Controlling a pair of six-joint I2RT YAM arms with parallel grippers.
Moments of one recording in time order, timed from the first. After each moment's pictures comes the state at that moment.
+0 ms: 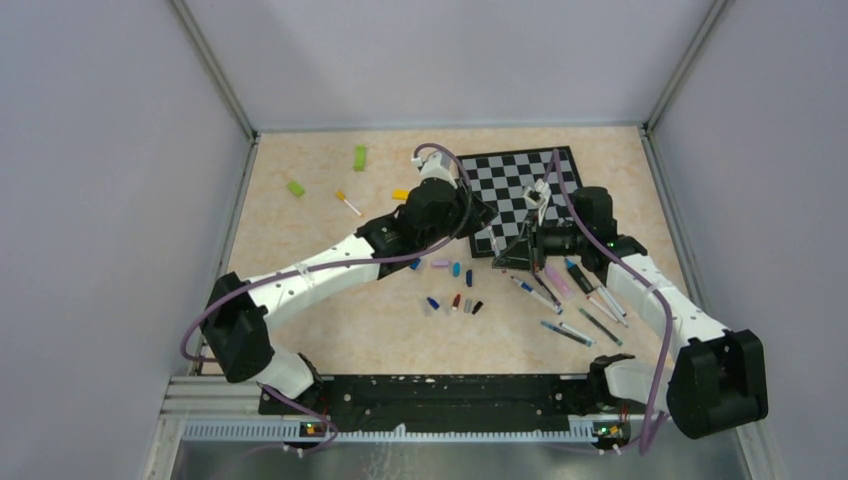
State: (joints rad) left arm -0.91 1.50 1.24 -0.09 -0.17 -1.00; right arm 0.26 1.17 0.76 -0.21 -1.06 0.07
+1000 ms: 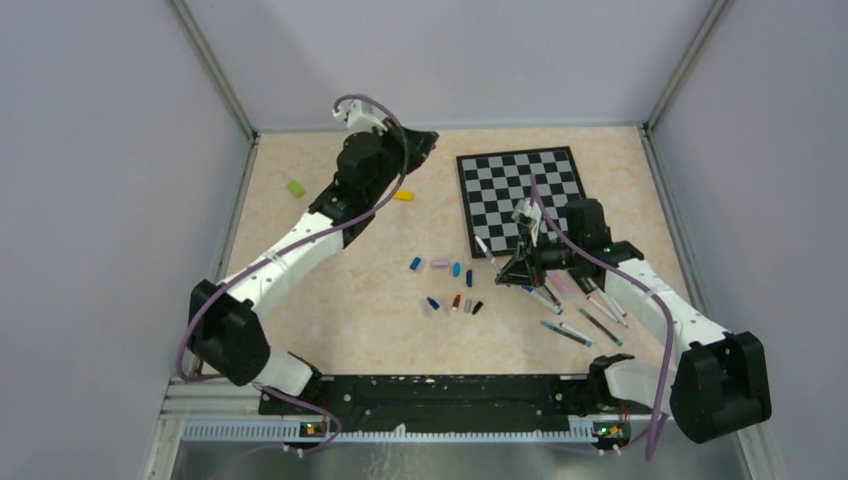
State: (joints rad) left arm -0.55 1.50 1.32 0.14 -0.14 -0.95; right arm 0.30 1.16 0.73 -0.34 -0.99 -0.21
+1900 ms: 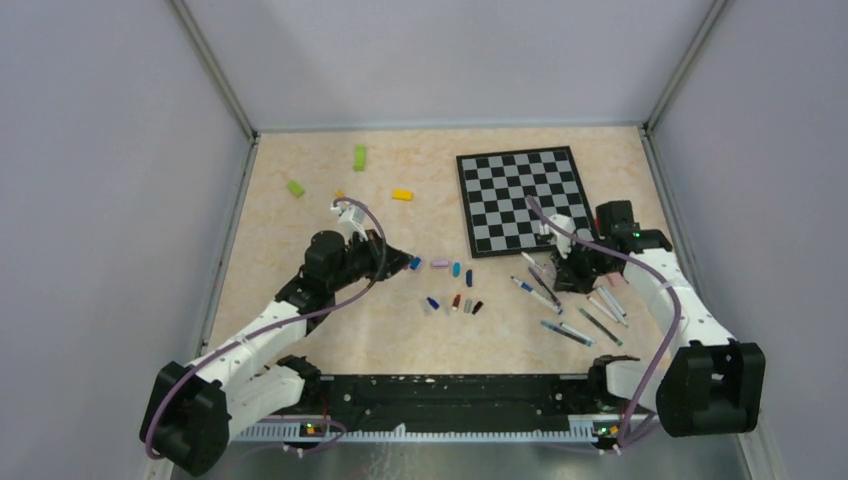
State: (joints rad) left arm -0.46 0.98 0.47 0.20 0.35 -0.73; right arm 0.11 1.17 0.83 -0.88 -0.54 -0.78
